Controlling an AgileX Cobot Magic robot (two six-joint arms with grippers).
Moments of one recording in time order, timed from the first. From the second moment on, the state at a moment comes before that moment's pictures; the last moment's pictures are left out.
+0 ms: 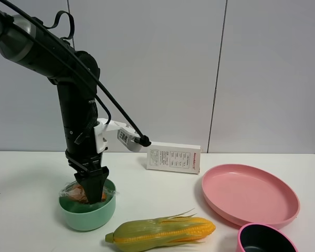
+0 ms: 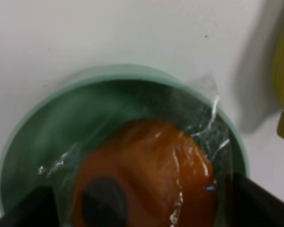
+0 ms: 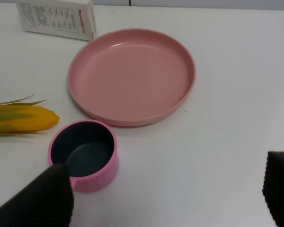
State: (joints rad) left arm -0.46 2.06 -1.47 -0.08 1.00 0.55; right arm 0.09 0.00 -0.49 -0.01 1.07 -0.01
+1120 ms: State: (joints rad) left arm -0.41 1.30 -1.43 -0.01 1.17 0.20; right arm 0.09 0.00 -0.49 -0.01 1.07 -0.01
